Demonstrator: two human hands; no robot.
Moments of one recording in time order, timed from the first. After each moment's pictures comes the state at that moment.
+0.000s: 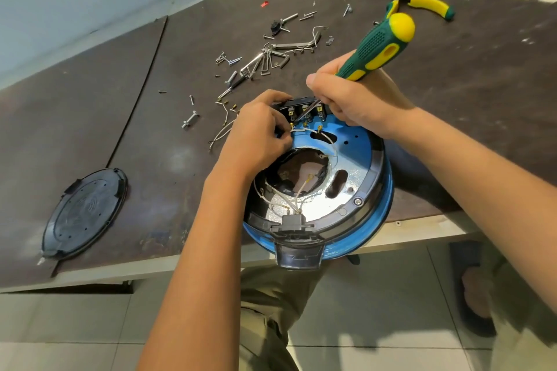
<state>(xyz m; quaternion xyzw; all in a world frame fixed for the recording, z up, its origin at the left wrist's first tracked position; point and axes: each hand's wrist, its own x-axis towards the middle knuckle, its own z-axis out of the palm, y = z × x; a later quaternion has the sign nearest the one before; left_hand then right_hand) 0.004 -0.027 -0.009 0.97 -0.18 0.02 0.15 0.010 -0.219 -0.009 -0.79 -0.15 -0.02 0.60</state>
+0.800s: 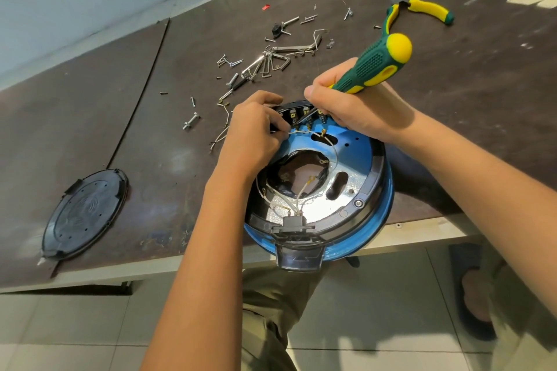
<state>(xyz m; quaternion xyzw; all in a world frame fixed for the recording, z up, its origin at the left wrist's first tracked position) 0.003 -0.026 -0.009 0.97 -0.15 0.07 0.18 0.008 -0.224 -0.013 -0.77 -0.24 -0.02 0.59</state>
